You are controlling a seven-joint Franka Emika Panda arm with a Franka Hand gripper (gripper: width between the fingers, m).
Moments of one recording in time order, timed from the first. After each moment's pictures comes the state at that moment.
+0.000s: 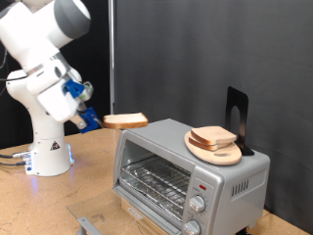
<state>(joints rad) -0.22 -0.35 -0.15 -2.47 0.61 2.13 -0.87</state>
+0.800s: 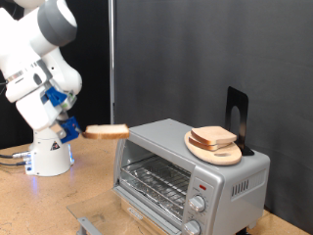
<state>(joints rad) -0.24 -0.30 -0.17 -2.50 0.56 2.24 -0.96</state>
